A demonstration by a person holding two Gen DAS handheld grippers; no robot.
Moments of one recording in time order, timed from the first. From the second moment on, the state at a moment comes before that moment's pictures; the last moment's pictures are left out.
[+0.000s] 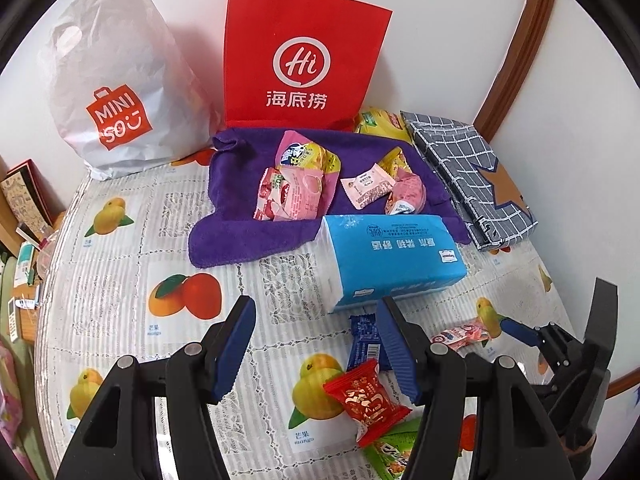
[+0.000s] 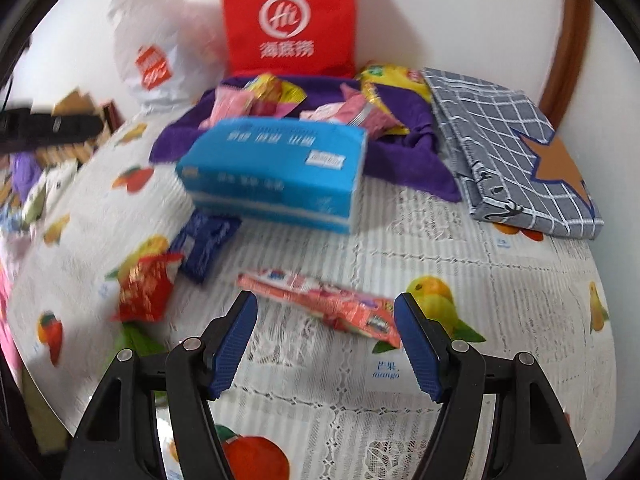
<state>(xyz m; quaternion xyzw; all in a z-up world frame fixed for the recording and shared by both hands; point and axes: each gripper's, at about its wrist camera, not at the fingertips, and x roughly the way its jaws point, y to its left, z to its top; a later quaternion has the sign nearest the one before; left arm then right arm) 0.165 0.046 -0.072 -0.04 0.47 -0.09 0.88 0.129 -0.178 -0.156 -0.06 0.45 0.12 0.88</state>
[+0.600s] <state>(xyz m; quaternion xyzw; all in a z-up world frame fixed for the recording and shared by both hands) 0.174 0.055 -0.083 -0.04 0.48 -0.07 0.87 0.173 -0.177 -0.193 -0.07 0.48 0.12 0.87</state>
